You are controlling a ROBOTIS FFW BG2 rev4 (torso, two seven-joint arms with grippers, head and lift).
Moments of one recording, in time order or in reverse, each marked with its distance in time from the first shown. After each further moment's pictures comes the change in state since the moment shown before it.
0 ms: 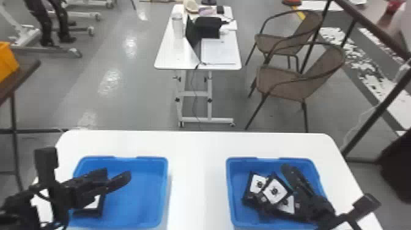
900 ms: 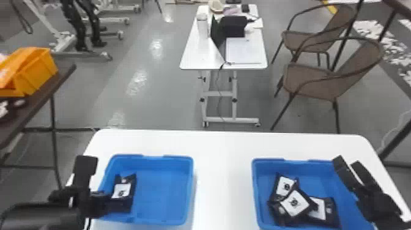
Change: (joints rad) left arm -0.066 -0.101 0.024 0.005 -0.587 0.248 0.088; right arm 0.107 0.000 -0.034 -0.274 -0.044 0.015 0.001
